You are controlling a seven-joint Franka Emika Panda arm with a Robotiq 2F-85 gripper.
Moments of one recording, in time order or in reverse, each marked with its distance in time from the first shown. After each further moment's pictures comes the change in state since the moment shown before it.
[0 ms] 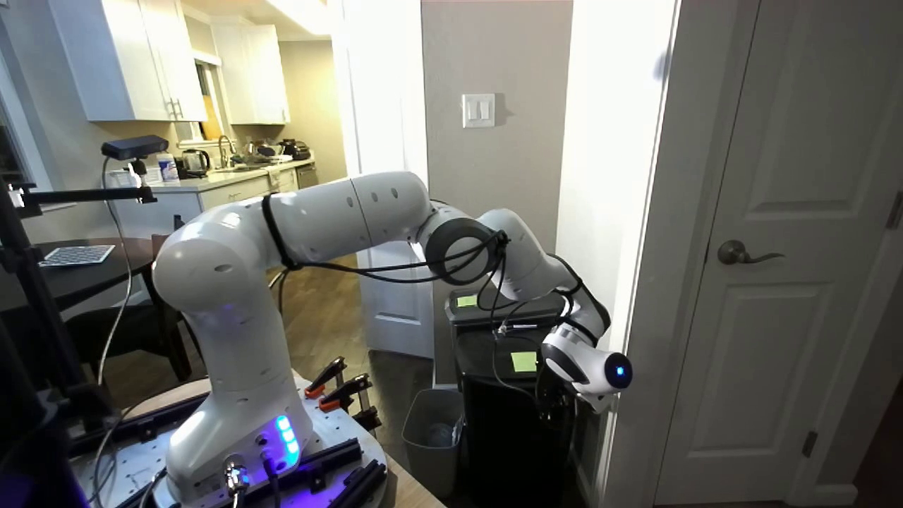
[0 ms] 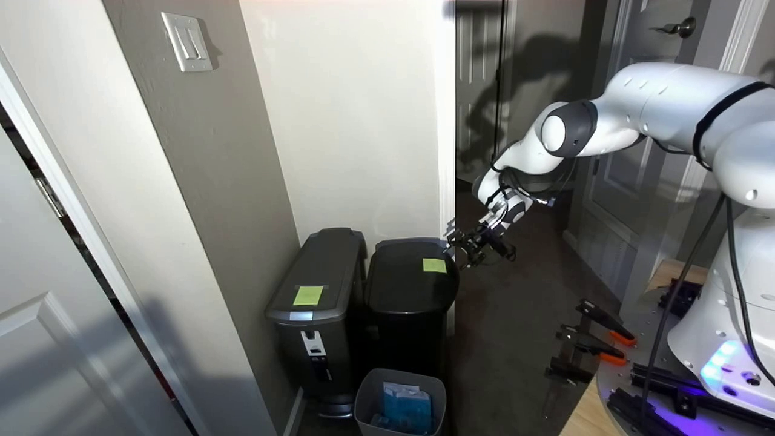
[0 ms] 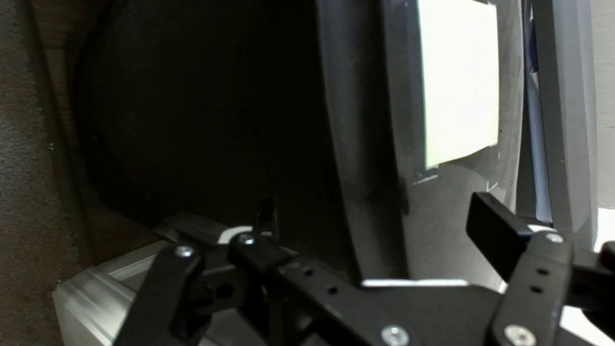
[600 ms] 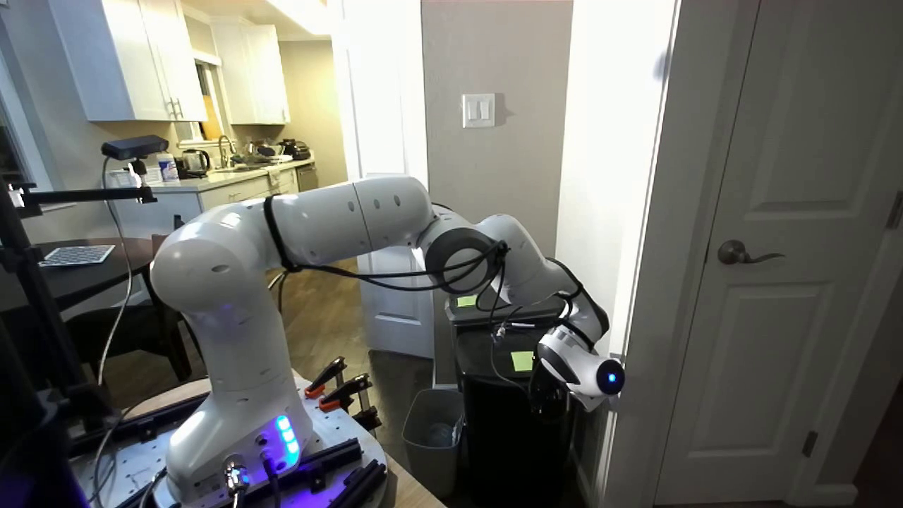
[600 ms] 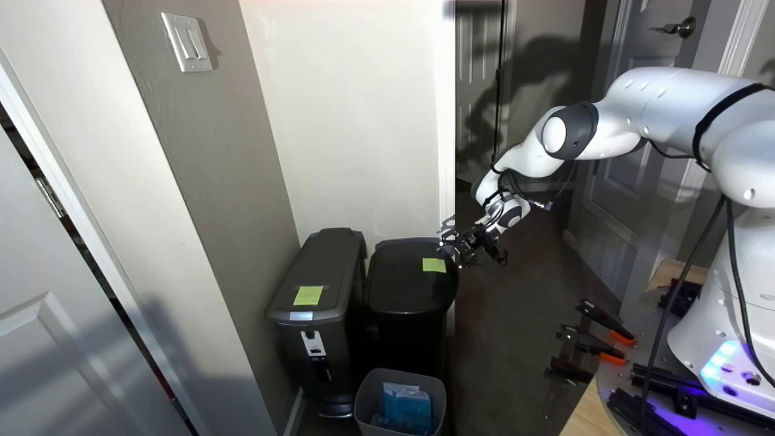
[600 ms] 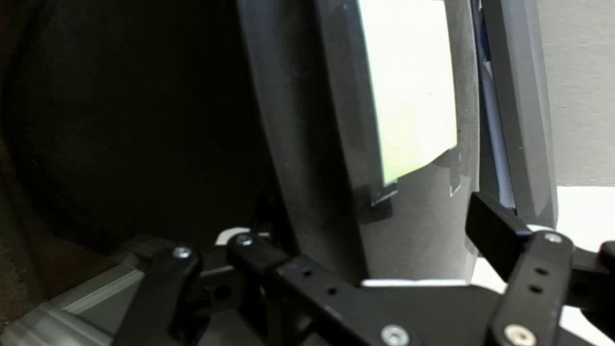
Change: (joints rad) arm -0.023 0.026 0.062 0.023 0.066 -0.008 0.000
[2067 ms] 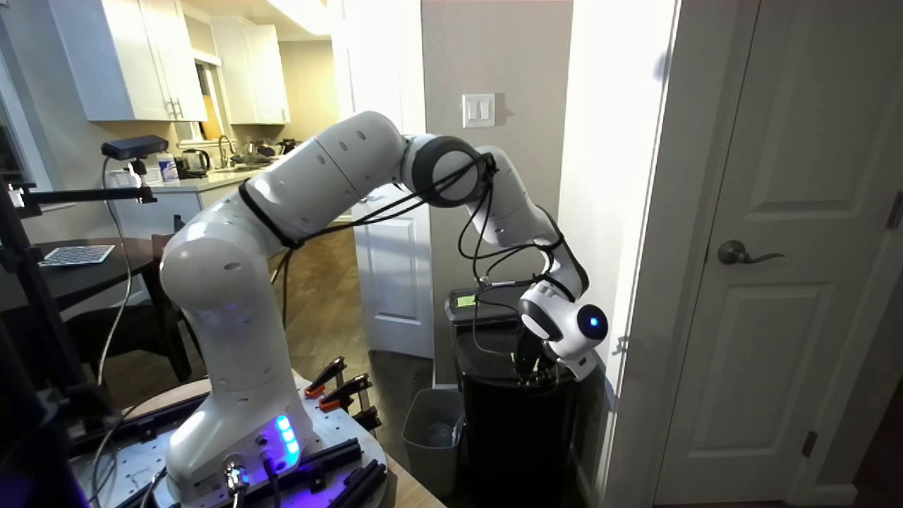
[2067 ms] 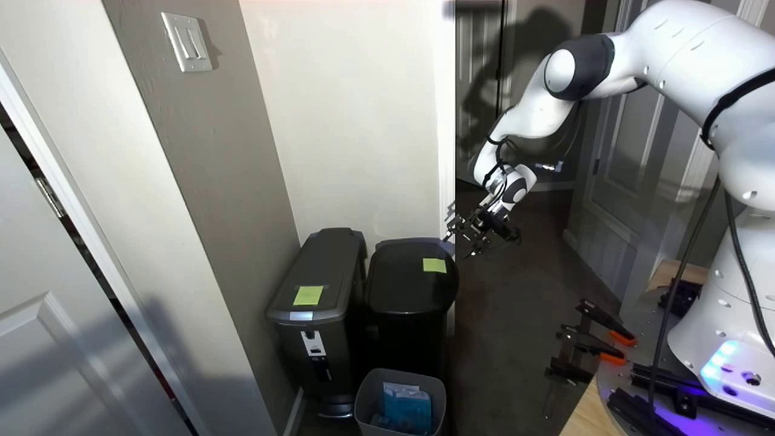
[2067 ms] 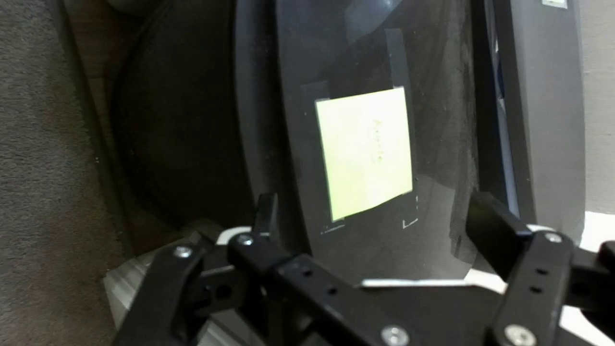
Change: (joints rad) arm 0.100 -0.391 -0.081 -0.480 0.003 0.158 -0.012
